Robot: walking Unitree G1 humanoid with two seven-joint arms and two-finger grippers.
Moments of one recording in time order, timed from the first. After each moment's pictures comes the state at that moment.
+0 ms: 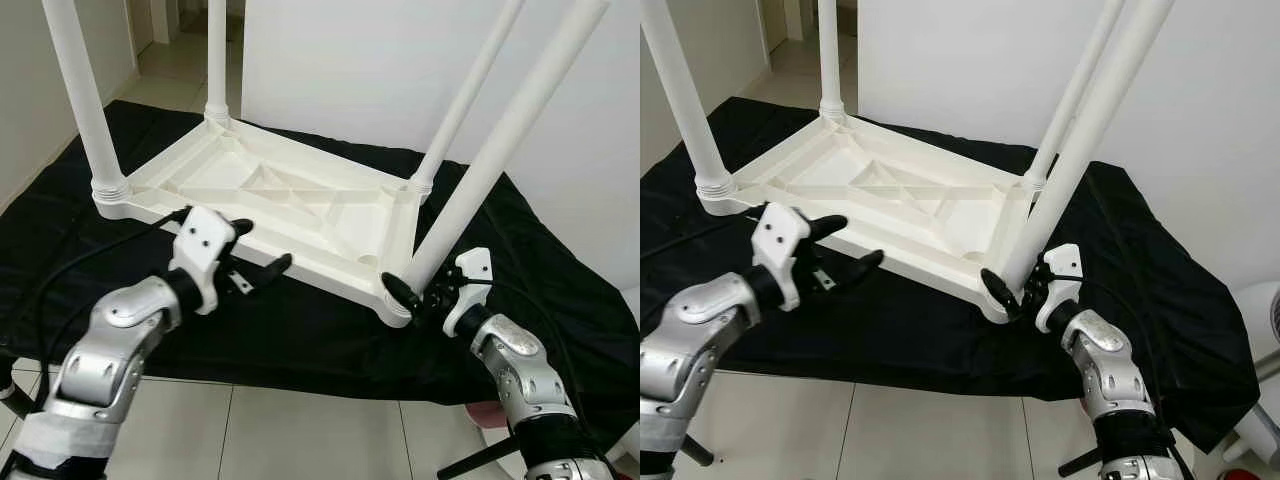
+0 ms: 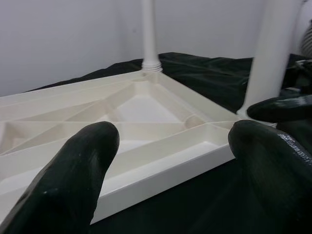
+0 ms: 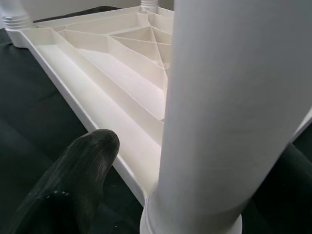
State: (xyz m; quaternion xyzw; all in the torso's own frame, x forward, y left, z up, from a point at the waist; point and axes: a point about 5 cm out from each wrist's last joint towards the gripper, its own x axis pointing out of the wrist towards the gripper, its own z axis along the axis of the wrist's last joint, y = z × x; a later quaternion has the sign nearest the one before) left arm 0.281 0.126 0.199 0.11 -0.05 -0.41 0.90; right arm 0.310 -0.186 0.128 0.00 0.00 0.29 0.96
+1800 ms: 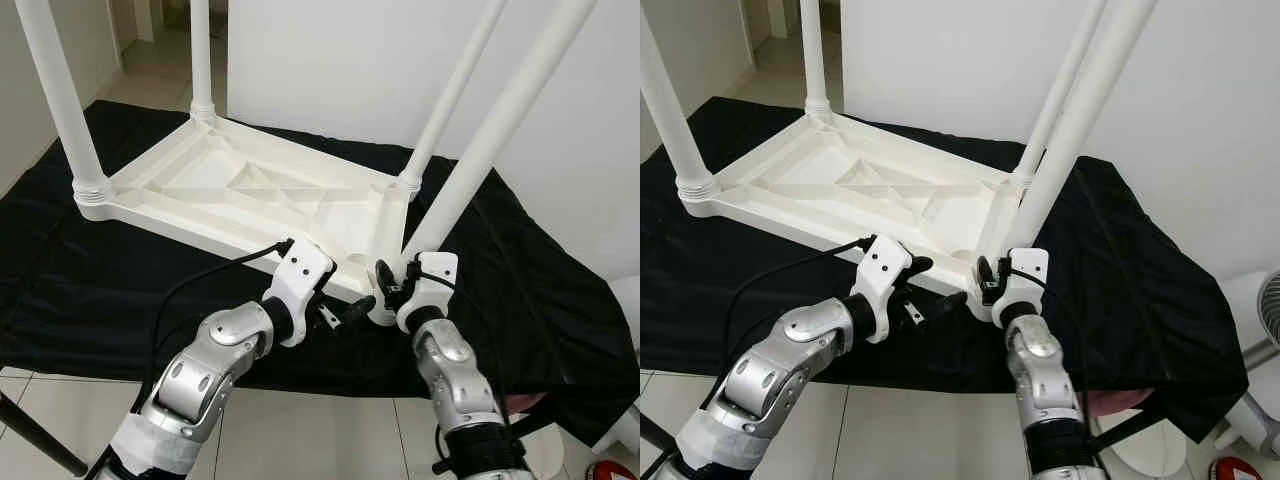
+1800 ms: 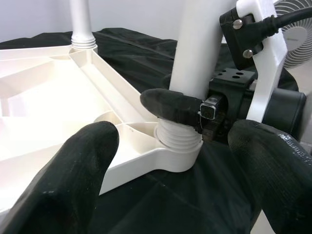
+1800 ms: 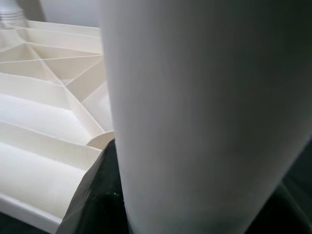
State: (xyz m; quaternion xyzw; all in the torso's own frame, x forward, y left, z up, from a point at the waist) left arm 0.268 0.053 0.177 0.05 0.01 -0.46 0.89; right arm 0.310 -0.126 0.121 0.06 0.00 0.00 1.00
